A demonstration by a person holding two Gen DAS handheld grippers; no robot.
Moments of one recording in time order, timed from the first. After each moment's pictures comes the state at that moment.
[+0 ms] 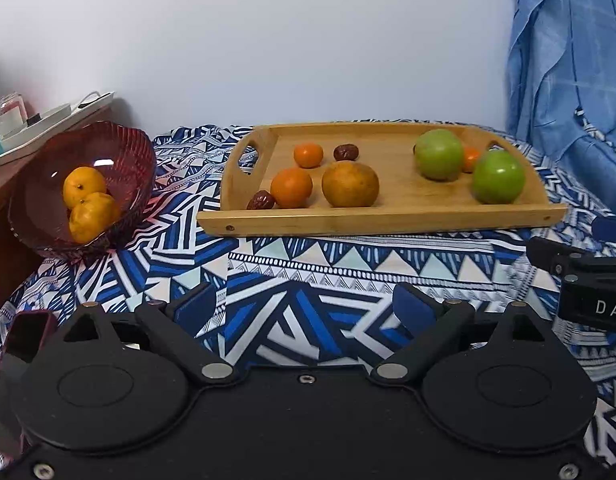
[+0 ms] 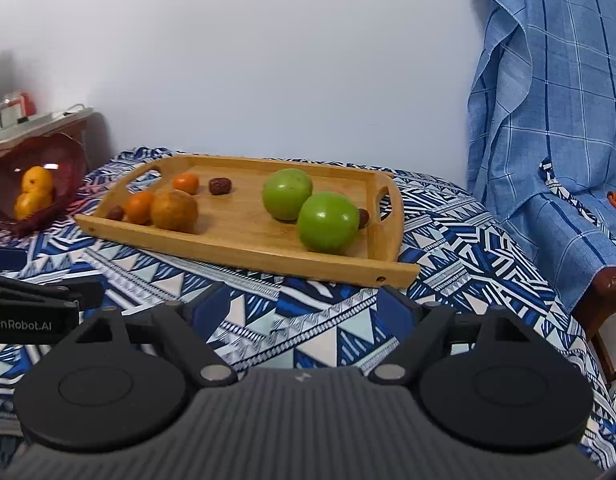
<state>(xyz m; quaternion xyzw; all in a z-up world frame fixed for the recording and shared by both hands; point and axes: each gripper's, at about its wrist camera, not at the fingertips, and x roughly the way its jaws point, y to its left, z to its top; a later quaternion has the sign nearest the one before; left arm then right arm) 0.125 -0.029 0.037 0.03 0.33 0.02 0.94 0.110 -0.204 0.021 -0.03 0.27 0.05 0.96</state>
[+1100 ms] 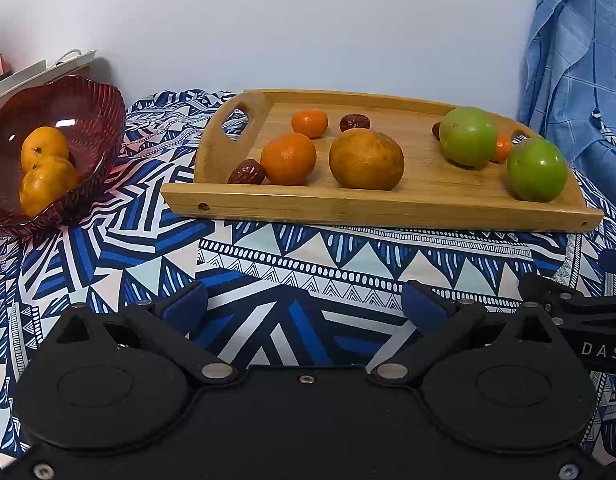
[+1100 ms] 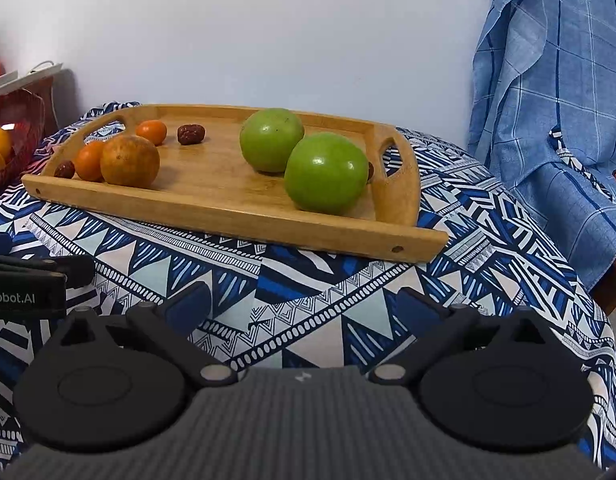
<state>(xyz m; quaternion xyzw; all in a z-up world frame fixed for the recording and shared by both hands) 0.174 -0.015 -0.004 -0.01 0.35 0.01 0.93 0.155 -0.193 -0.022 -0.05 0.33 0.03 0.94</state>
